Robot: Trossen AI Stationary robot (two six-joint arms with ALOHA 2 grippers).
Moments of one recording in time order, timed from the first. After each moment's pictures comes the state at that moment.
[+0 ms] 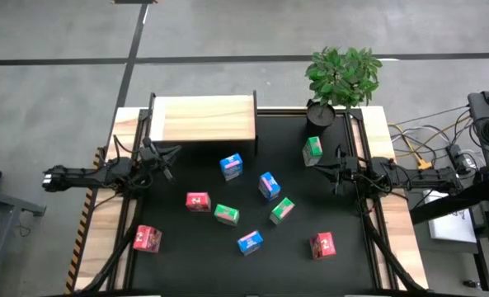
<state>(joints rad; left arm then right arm) -0.03 0.03 0.02 0.11 -0.64 0.03 -0.01 0.05 0.01 0.04 0.16 -0.01</state>
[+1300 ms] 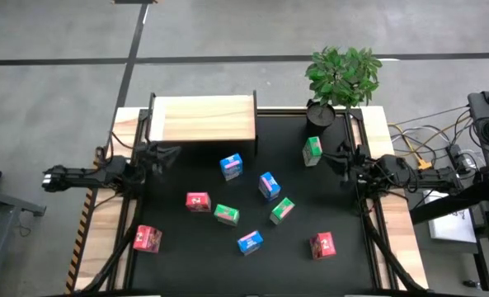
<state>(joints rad) -0.03 0.04 0.02 0.27 -0.52 -0.47 -0.01 0.05 0.01 0.31 0.24 0.34</state>
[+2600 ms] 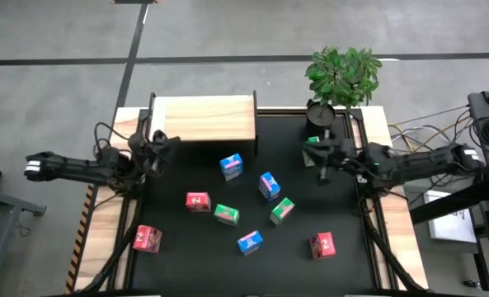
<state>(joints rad) -0.03 0.54 0.20 0.86 -0.37 -0.36 -0.01 0.91 0.38 0.85 0.17 -0.04</state>
